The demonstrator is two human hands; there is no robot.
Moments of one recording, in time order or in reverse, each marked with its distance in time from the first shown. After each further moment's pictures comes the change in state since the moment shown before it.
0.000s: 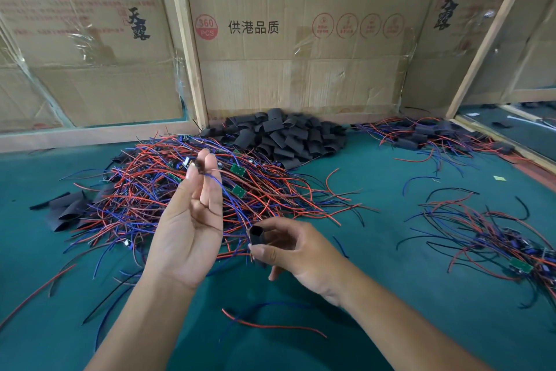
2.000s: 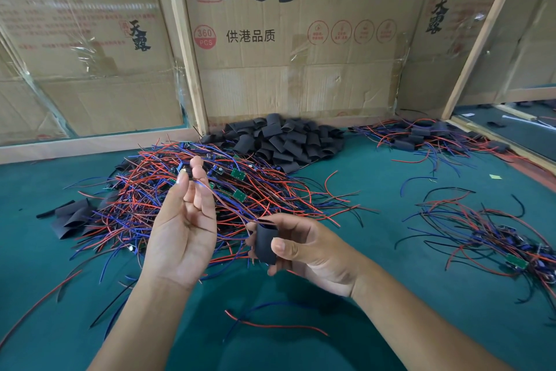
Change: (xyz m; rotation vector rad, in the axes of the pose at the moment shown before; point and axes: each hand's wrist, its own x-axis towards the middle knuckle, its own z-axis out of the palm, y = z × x) left_hand -0.004 0.006 -0.001 -0.021 0.045 0.048; right_hand -0.007 -0.019 -0.010 0.358 -0.263 -0.022
